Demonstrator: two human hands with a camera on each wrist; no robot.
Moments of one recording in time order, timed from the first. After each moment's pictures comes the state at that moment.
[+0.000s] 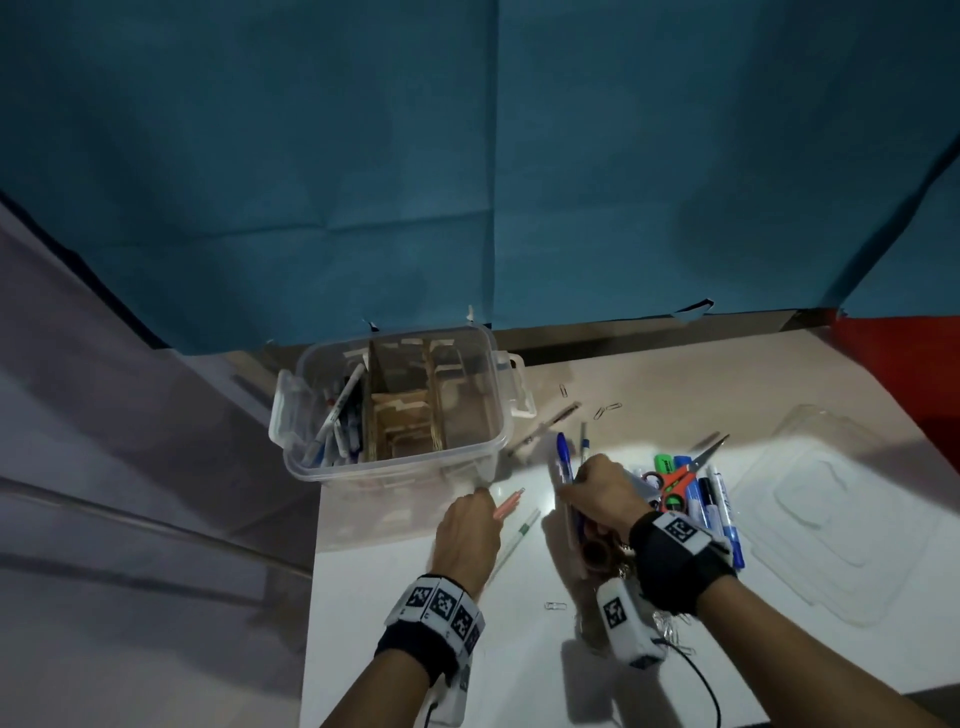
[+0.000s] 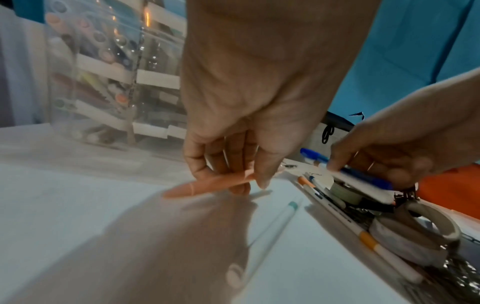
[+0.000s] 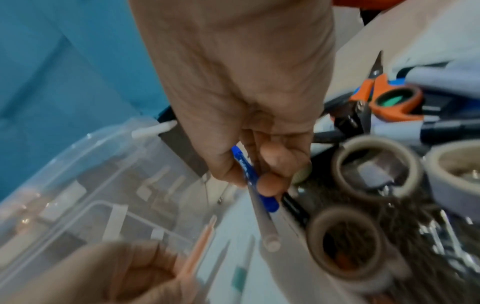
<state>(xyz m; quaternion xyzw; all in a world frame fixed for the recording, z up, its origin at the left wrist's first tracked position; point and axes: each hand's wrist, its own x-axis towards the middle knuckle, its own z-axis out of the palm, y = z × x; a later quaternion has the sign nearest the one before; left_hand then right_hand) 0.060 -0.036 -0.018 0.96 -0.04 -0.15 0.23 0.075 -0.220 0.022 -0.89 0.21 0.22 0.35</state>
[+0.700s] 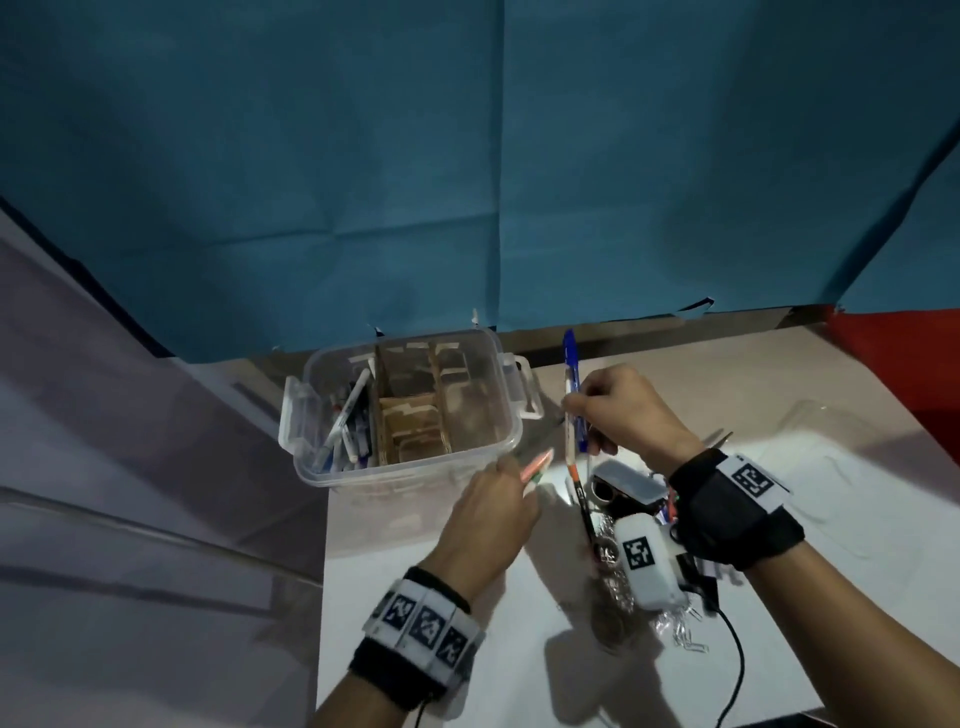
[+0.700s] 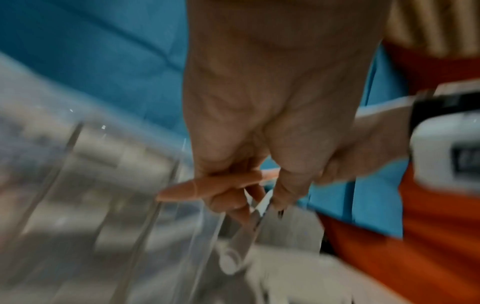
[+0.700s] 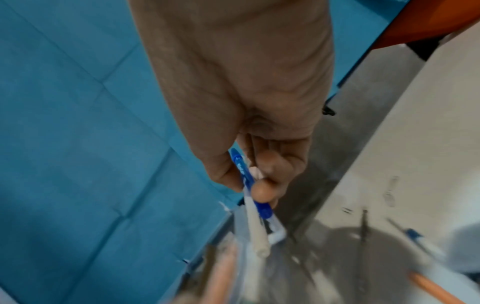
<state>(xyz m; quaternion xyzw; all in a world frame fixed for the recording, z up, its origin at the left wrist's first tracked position) 0.057 -0.036 0.078 0.93 -0.14 -0.17 0.28 0.099 -0.217 0.134 -0.85 0.15 0.10 0.50</state>
